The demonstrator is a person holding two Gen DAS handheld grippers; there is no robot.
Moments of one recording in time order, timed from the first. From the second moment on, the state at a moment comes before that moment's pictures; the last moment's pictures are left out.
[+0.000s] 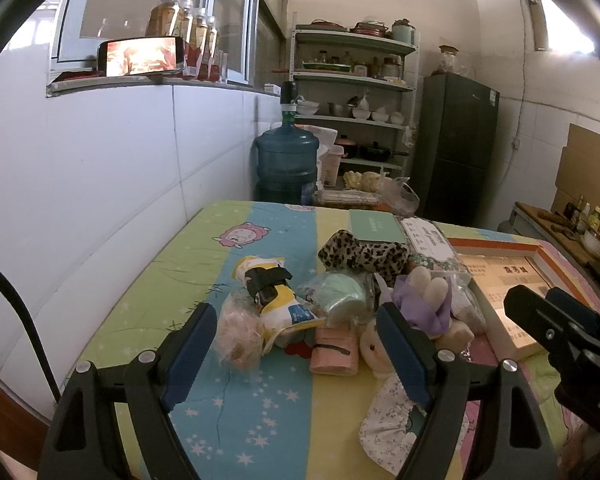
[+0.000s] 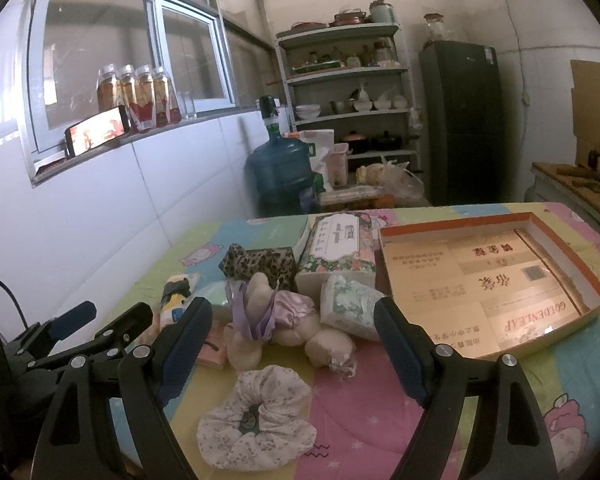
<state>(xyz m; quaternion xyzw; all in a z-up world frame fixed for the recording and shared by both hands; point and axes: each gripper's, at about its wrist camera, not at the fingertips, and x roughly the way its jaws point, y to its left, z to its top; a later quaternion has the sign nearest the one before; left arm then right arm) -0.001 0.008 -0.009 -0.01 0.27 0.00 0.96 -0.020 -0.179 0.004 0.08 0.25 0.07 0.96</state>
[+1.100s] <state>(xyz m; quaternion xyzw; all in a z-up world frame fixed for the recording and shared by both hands) -0.002 0.011 -0.012 -0.02 0.28 0.00 0.96 -0.020 -0.174 -0.002 0.08 0.26 0.07 0.96</state>
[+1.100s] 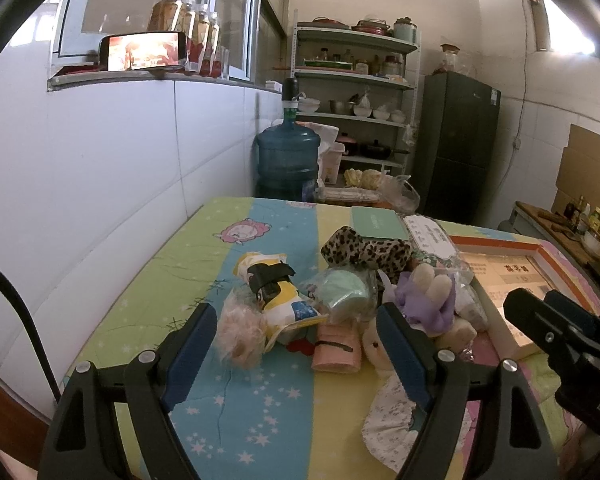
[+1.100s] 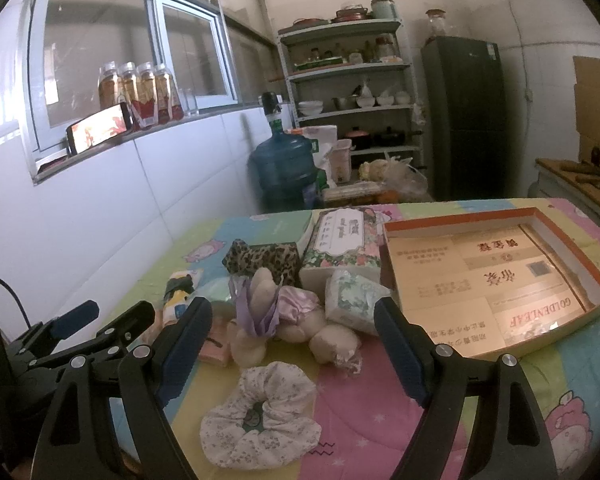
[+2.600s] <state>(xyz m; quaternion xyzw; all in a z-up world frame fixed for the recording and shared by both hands) 0.056 0.083 -0.077 -0.07 0.36 -0.02 0.93 0.058 -0.139 -0.049 0.06 0.34 0.14 0.93</state>
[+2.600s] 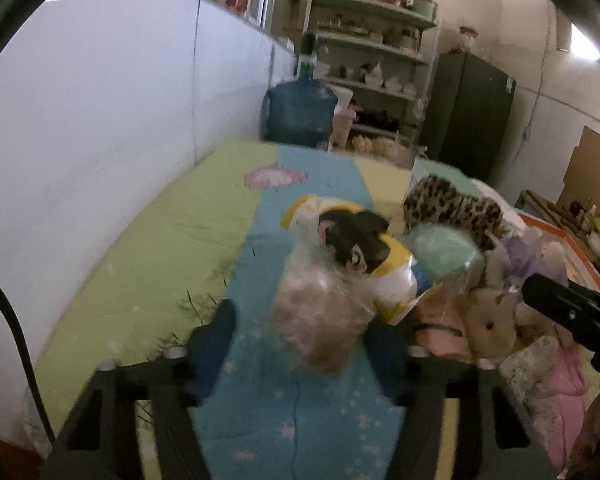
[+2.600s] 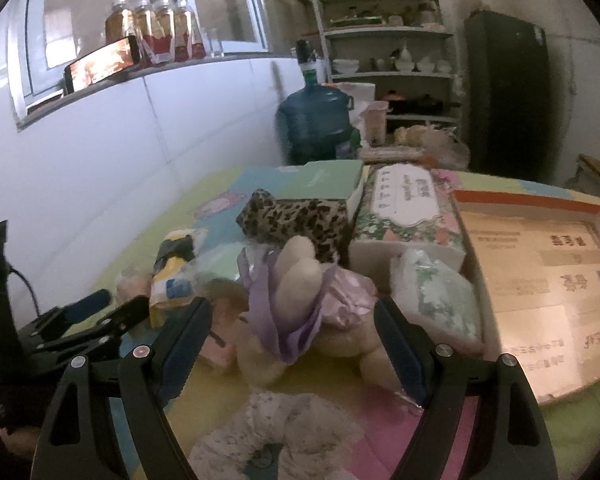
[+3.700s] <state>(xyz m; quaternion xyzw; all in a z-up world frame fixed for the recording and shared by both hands) 0.011 0.059 0.018 -0.08 0.25 -0.11 0.96 0.010 -0.179 0.019 0.15 0.23 0.23 0.93</state>
